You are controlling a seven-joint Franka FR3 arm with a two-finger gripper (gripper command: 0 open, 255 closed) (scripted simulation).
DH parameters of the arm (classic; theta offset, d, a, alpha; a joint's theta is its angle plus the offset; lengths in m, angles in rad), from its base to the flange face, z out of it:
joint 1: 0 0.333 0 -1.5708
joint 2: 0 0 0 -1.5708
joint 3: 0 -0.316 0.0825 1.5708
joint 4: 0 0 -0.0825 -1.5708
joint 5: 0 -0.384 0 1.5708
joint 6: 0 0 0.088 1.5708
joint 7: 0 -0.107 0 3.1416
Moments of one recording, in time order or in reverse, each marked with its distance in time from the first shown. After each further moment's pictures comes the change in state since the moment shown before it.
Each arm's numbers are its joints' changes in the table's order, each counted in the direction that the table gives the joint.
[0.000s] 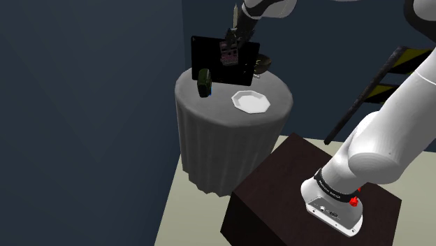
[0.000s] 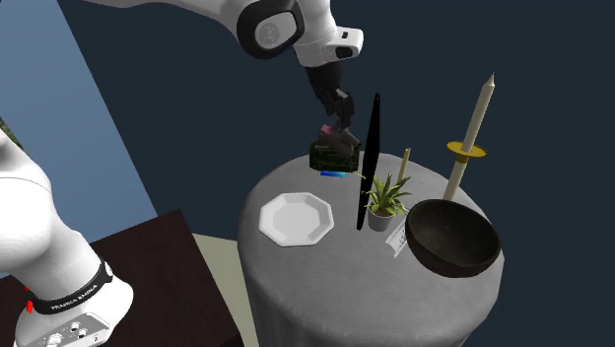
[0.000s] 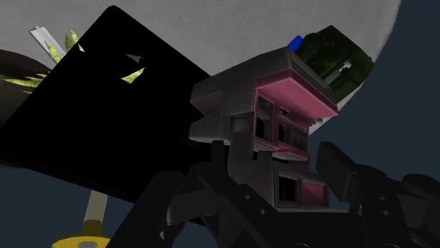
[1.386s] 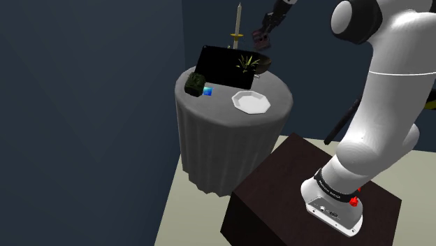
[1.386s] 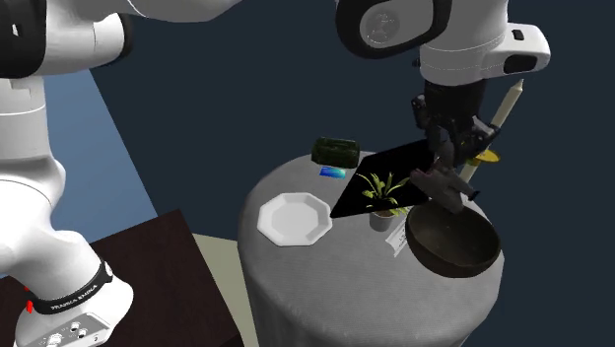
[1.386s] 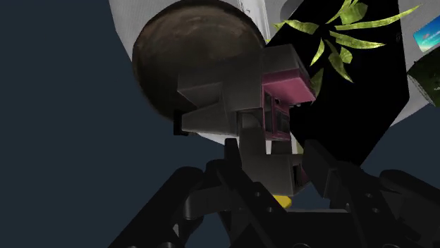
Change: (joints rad) arm -0.351 0.405 0.150 -0.614 -0.332 0.339 0.516
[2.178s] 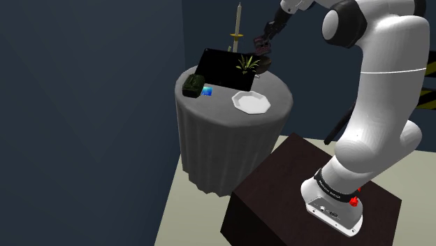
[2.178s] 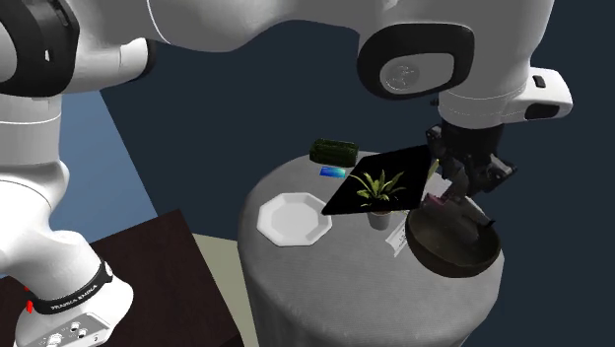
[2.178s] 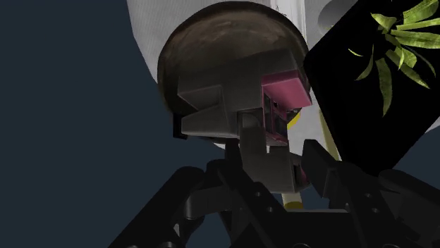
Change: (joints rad) arm -0.066 0.101 -0.010 -0.044 -0.060 -0.032 0.077
